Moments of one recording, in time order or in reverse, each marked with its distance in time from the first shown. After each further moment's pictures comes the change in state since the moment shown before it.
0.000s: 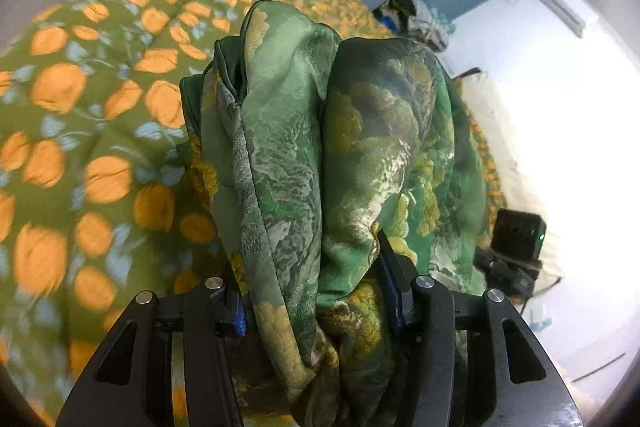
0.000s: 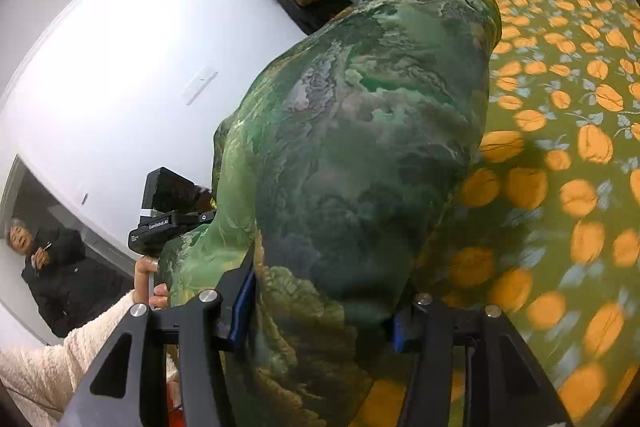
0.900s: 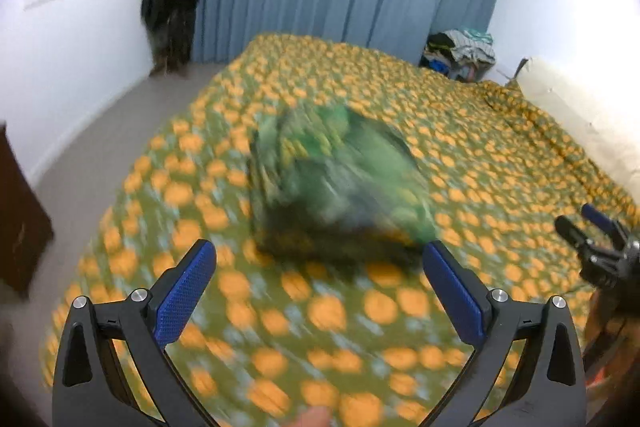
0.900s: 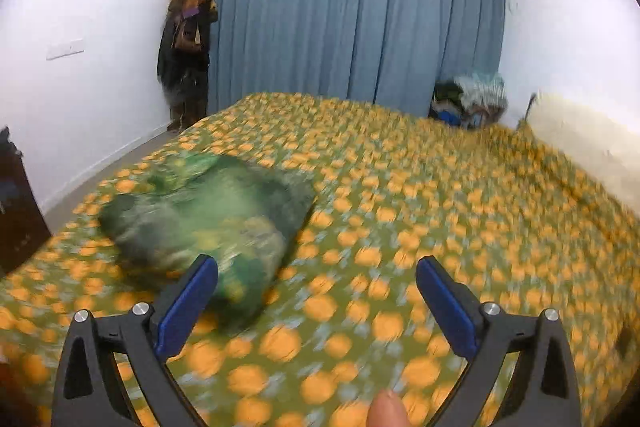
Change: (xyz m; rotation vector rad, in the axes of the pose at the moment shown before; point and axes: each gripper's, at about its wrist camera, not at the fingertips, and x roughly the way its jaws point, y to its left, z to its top) left arm -0.098 -0.180 -0.196 0.264 -0.379 0.519; right arm -0.179 0.170 -0.131 -0.357 -0.344 -0.938
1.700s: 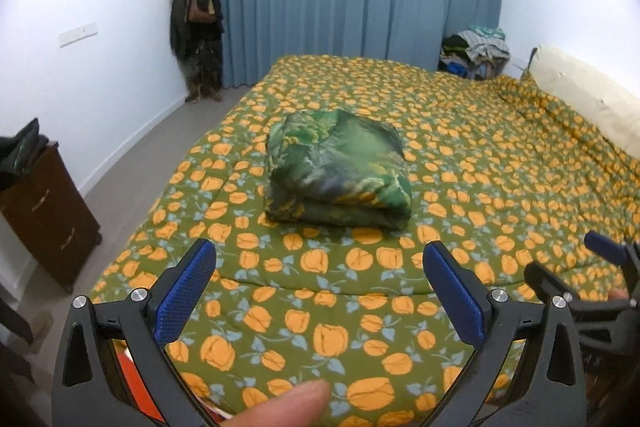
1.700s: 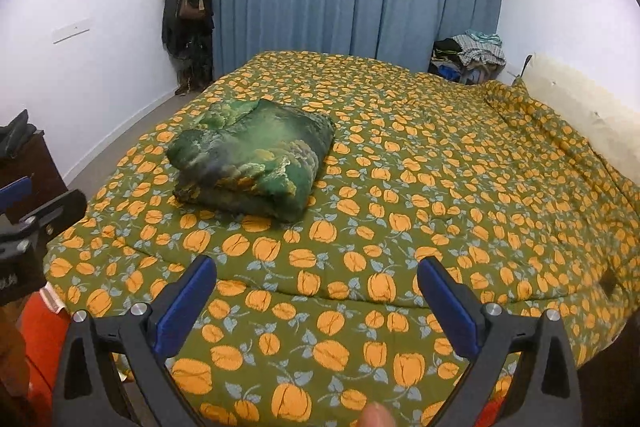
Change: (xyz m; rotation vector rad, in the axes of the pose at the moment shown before) left arm -0.097 -0.077 -0.053 0.073 -0.076 0.154; right arm -0.119 0.030 -0.060 0.011 0.125 0.013
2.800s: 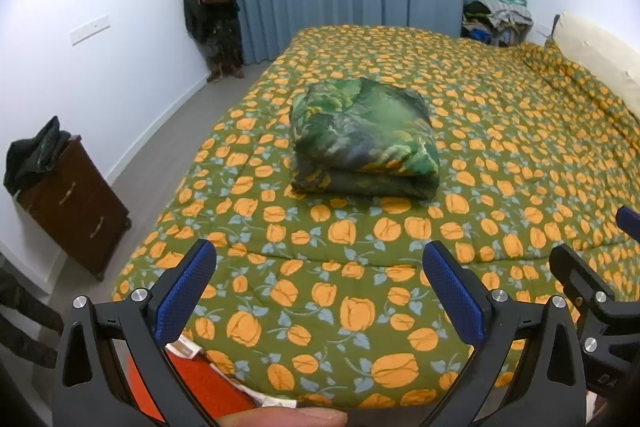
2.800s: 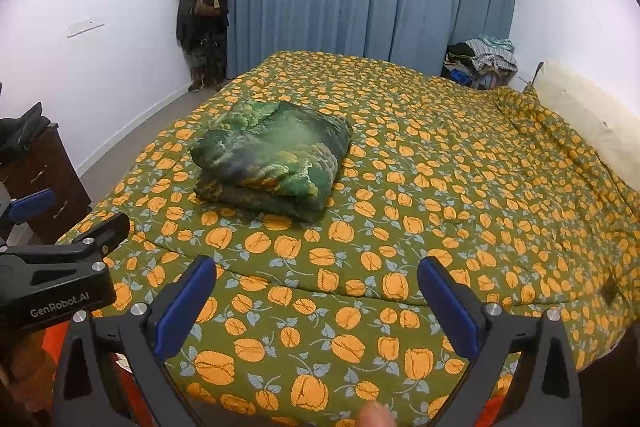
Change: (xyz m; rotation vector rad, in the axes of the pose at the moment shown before) left arm 0.011 -0.008 -0.005 0.053 0.108 0.123; right arm -0.013 0.023 0.006 -0.022 0.019 0.020
